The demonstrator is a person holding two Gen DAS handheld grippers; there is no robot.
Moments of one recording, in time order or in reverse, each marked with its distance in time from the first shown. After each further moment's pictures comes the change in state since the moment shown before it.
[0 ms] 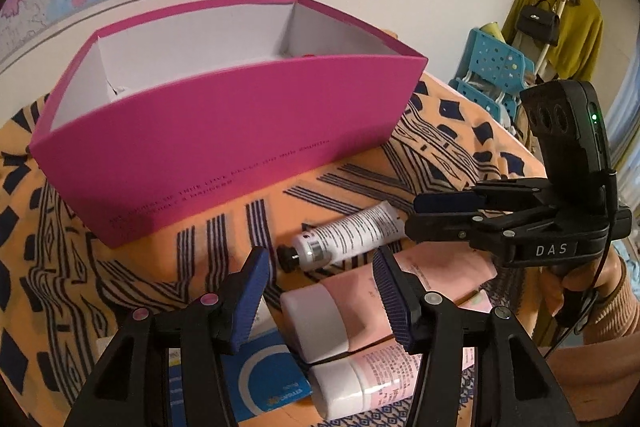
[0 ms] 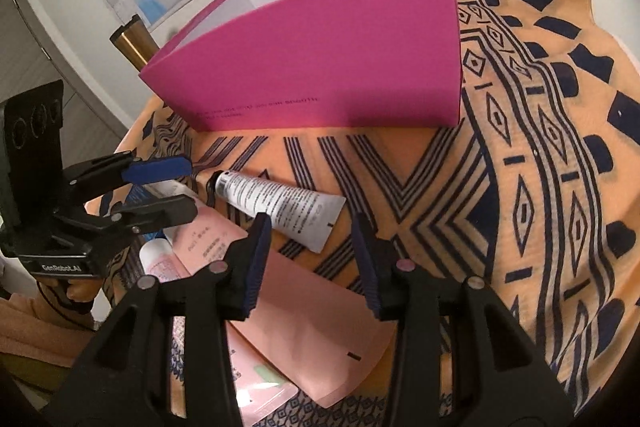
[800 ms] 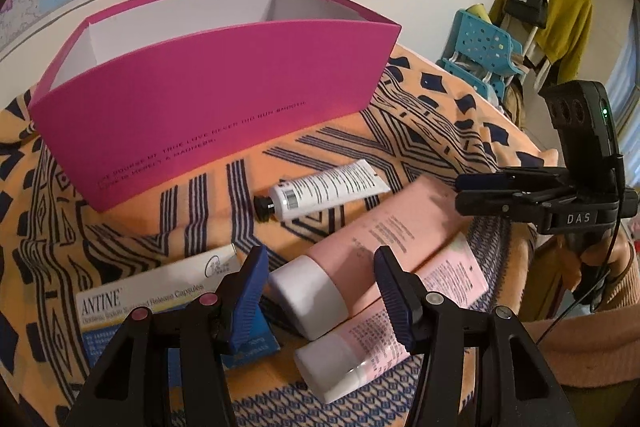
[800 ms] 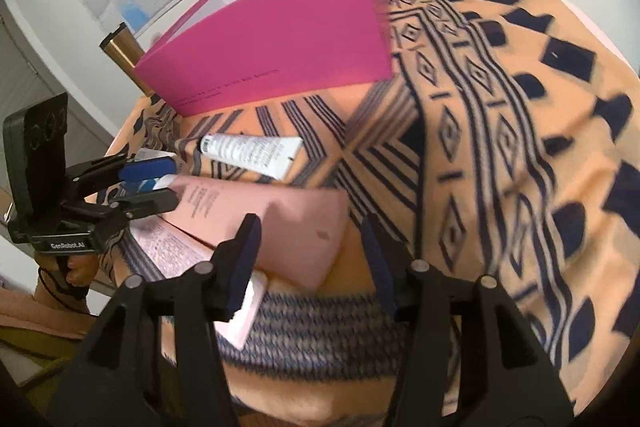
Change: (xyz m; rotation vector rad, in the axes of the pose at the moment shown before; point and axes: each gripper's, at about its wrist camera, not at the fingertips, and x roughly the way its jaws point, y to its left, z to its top) left arm -0.009 -0.010 -0.023 0.024 0.055 -0.033; right arm -0.045 -0.019 -0.043 0.086 -0.003 -0.058
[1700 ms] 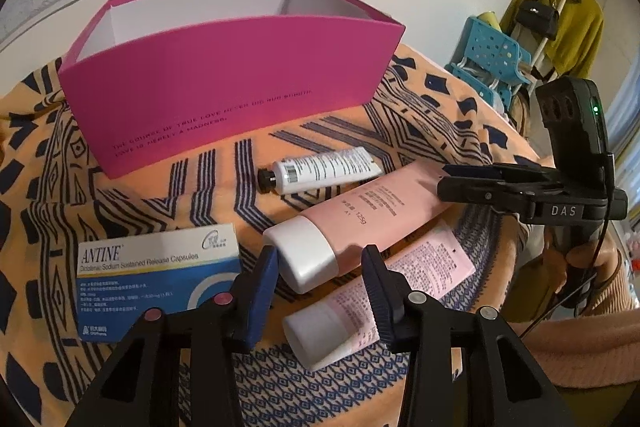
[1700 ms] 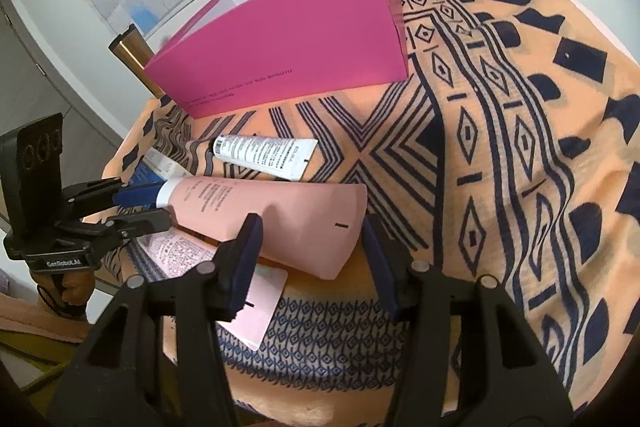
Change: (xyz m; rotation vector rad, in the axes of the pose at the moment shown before) left arm -0.014 -0.003 -0.011 -0.063 -0.001 0.013; right arm 0.004 0.010 0.005 -0.030 -0.027 0.039
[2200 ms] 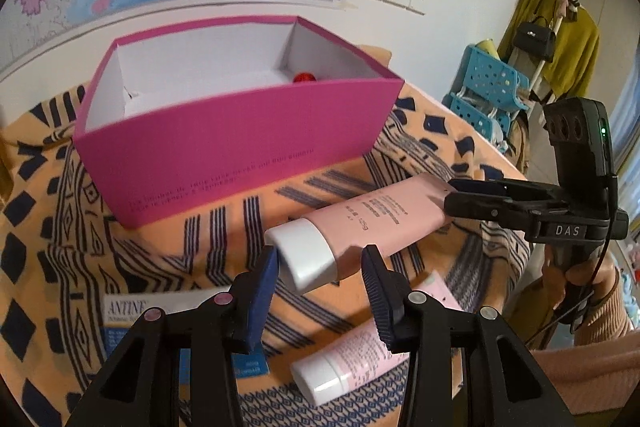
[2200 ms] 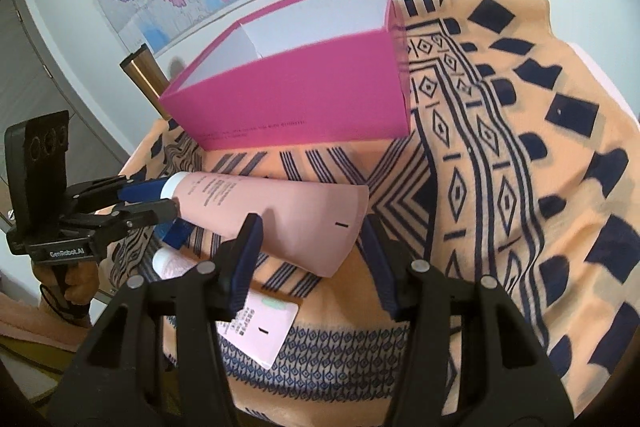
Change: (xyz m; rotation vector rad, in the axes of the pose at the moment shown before) left arm -0.019 0.001 0.029 0.003 -0.105 0.010; right arm -0.023 0.009 0.024 -0.052 -0.085 -0.011
